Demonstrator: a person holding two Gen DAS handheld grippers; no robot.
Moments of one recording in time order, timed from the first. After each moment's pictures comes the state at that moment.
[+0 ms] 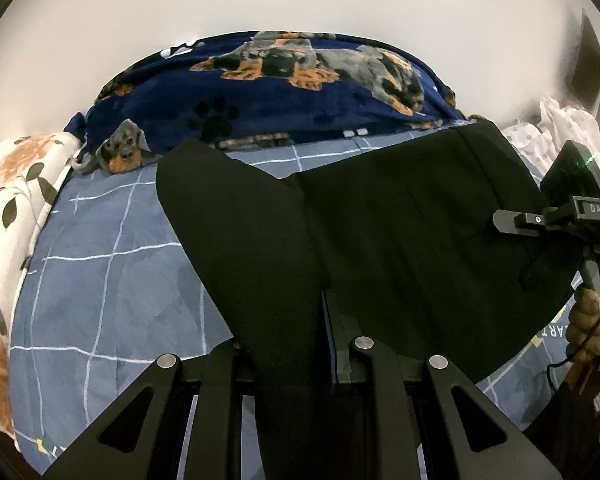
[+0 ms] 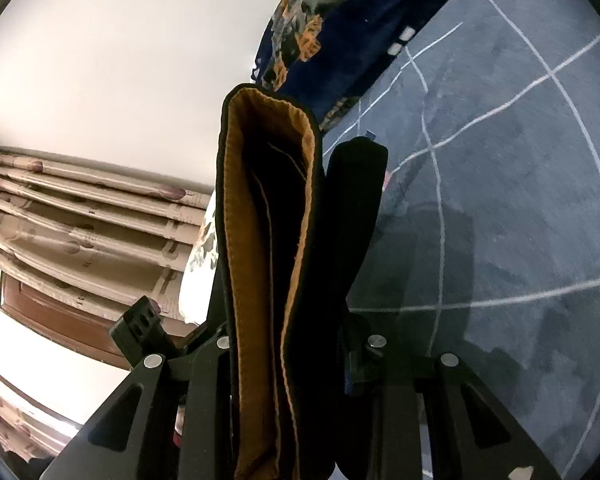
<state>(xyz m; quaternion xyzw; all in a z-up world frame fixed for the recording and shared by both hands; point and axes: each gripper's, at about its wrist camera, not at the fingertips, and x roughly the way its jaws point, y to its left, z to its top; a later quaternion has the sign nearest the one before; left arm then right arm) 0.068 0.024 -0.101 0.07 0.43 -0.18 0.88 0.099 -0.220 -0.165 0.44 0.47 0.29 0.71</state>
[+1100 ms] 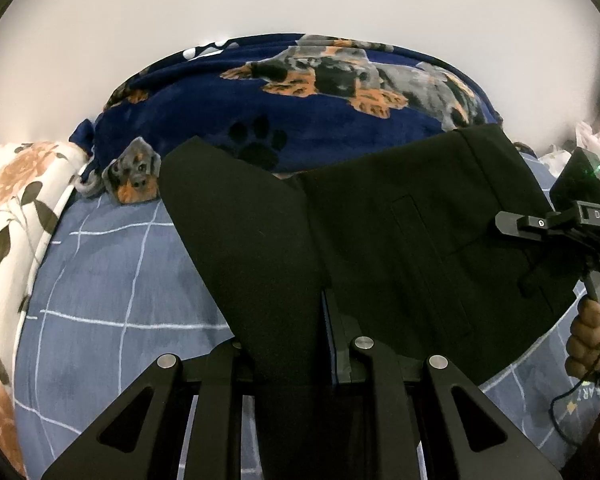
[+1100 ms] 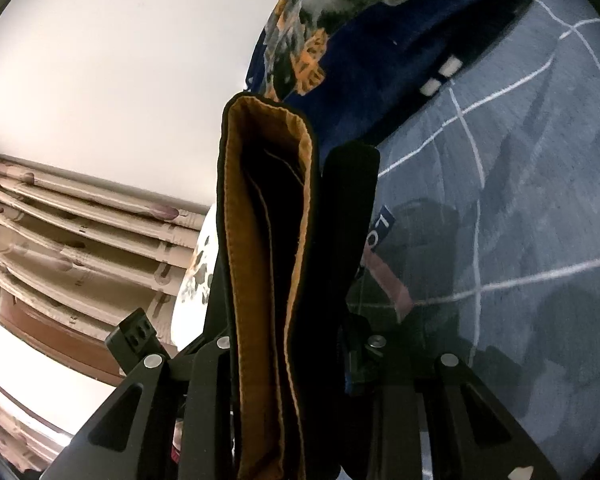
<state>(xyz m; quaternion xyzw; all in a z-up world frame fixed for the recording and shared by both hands) 0.172 0.034 -0.113 0.06 0.42 -0.14 0.90 0.204 -0.207 -0.186 0.44 0.46 0.29 0.71</state>
